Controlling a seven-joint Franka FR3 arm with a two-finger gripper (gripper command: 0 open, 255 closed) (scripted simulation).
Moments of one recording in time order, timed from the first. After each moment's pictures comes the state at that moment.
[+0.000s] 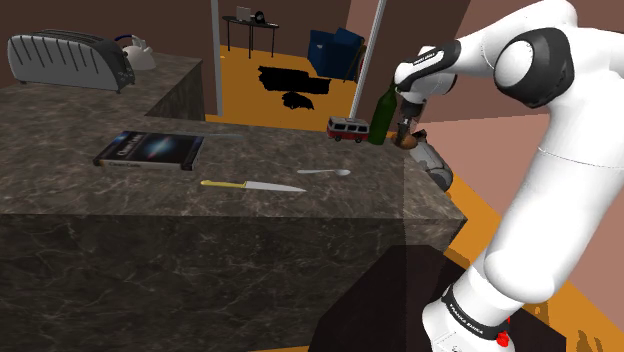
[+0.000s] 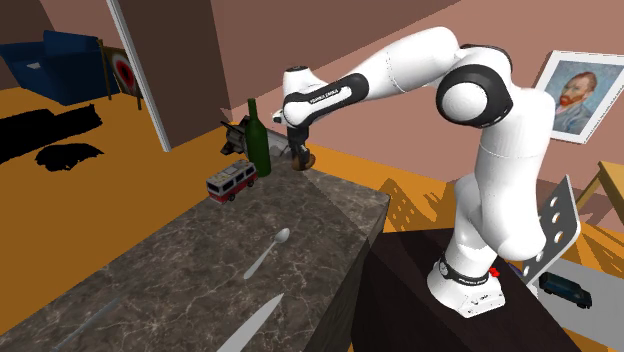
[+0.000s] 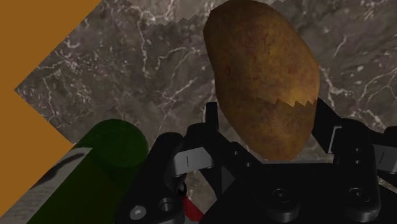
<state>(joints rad) -0.10 0.20 -0.62 -1.91 0.09 2.11 -1.10</state>
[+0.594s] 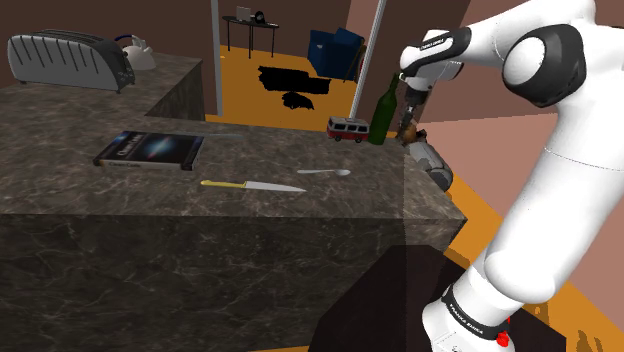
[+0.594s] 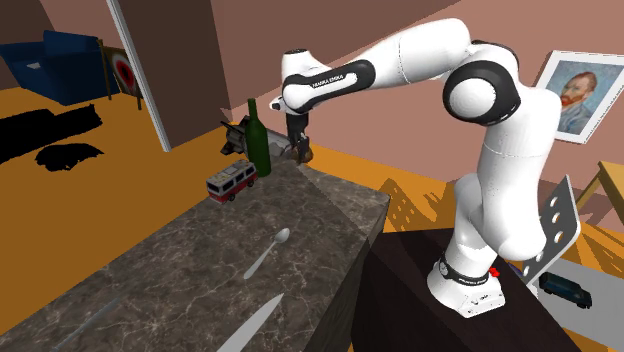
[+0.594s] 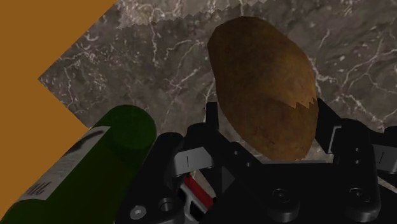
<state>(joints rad) -0.10 0.16 -0.63 -1.83 0.06 2.00 -1.09</state>
